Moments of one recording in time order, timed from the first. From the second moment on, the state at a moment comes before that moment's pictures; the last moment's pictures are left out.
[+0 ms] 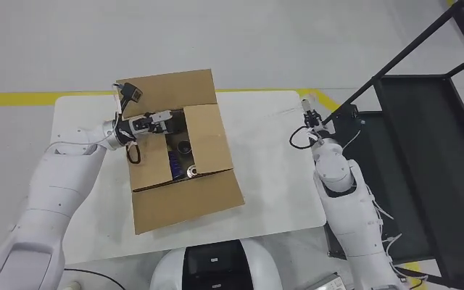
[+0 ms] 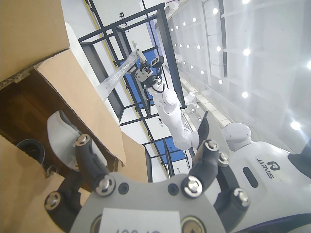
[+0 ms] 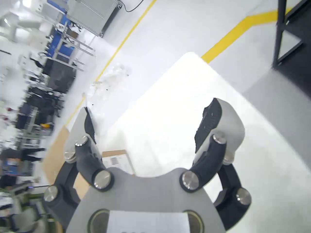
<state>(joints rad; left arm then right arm) 0.69 -1.11 -0.97 -0.89 -0.62 -0.61 -1.21 -1.34 -1.30 1.51 -1.62 -0.22 0.32 0.04</state>
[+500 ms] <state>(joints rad) 0.72 -1.10 -0.97 -0.90 -0.63 -0.61 -1.21 -1.31 -1.35 1.54 -1.65 0.41 0.28 -0.13</state>
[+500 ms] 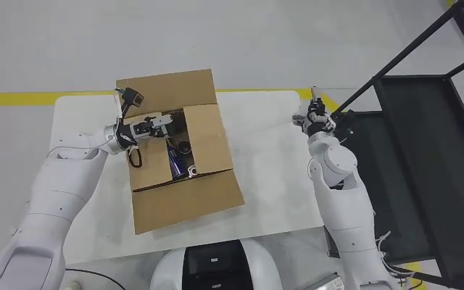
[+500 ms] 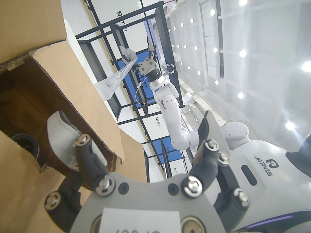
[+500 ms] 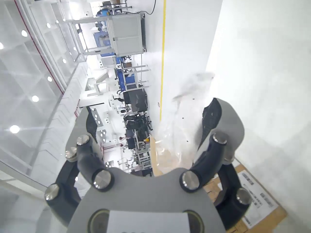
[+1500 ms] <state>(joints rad) 0.78 -1.05 -1.14 -1.05 -0.67 -0.62 -1.20 -1.46 -1.25 1.52 -1.91 -0.09 0.09 0.73</state>
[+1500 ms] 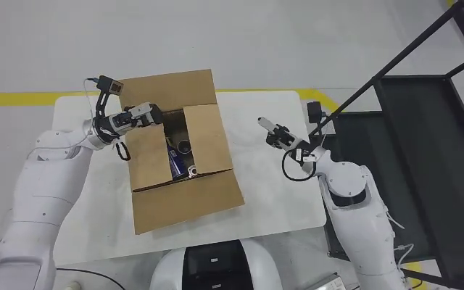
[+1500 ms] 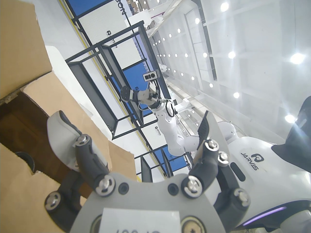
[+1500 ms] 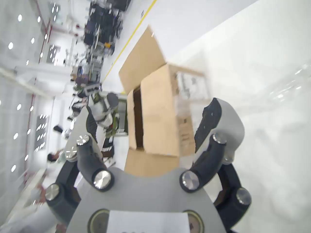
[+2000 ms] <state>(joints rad) 0.85 -1.00 -1.28 -1.10 -0.56 -0.62 -1.19 -1.47 -1.23 1.45 -1.85 -0.11 0.01 1.01</state>
